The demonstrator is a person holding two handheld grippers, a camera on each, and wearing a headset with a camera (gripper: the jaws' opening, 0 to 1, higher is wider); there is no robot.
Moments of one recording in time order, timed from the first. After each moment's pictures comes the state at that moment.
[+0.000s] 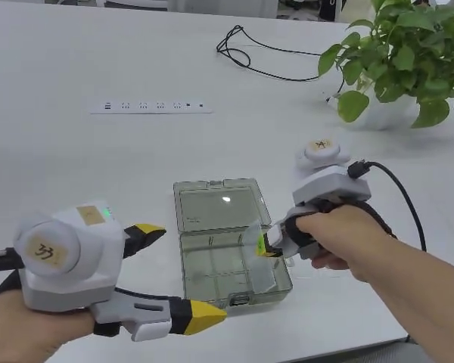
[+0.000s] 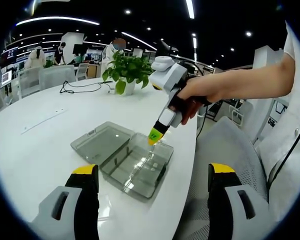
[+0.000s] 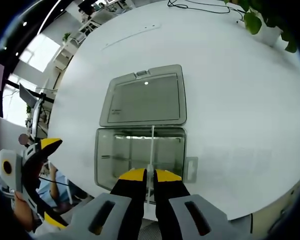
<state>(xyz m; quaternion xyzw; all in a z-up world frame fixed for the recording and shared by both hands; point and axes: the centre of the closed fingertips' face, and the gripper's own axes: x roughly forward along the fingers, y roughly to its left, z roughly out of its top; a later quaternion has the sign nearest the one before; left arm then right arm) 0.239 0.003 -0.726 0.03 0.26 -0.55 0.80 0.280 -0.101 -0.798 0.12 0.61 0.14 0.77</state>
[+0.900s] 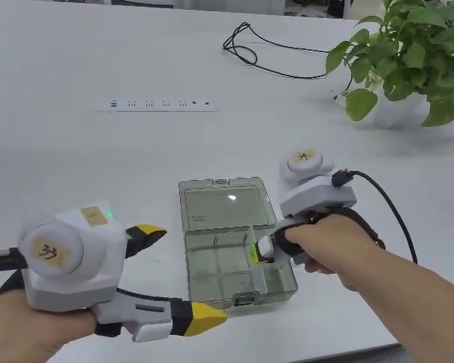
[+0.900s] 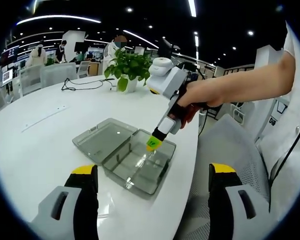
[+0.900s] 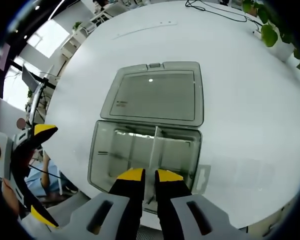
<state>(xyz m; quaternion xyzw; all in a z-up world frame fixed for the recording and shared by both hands) 0.239 0.008 -0.732 0.04 0.27 -0.54 0.80 0.280 -0.086 -0.818 0.07 0.60 0.17 0.78</state>
